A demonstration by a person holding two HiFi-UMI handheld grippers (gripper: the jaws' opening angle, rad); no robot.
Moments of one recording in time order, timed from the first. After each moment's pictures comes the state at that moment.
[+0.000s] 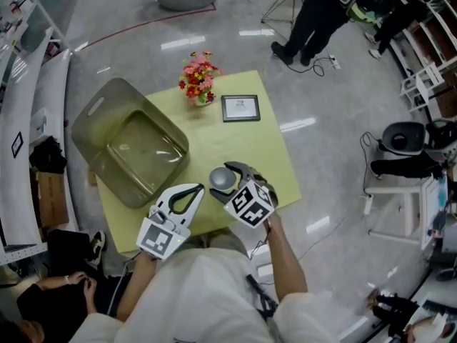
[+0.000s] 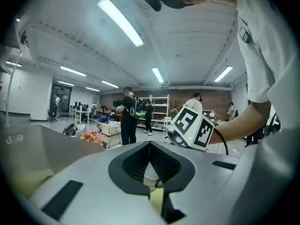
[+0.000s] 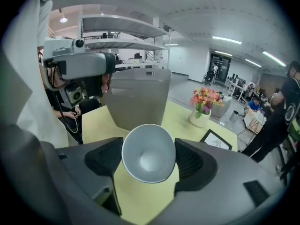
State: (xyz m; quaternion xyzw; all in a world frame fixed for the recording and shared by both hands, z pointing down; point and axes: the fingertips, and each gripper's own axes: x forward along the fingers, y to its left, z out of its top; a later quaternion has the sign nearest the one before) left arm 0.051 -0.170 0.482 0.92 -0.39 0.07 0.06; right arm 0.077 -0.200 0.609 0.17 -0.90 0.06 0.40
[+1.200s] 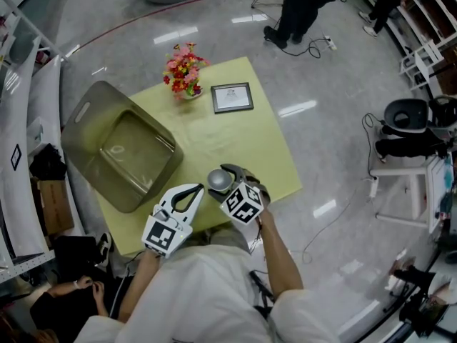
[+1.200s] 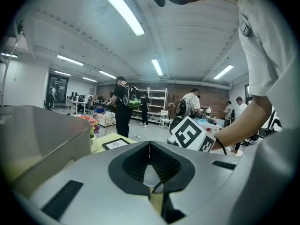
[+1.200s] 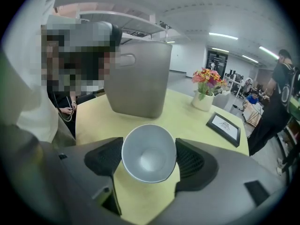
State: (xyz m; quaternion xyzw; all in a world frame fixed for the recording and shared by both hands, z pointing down) left arm 0.076 -0.170 0.542 0.92 -0.36 0.11 0.10; right arm 0.097 -0.187 0.693 0.18 -0.89 0.08 0.40
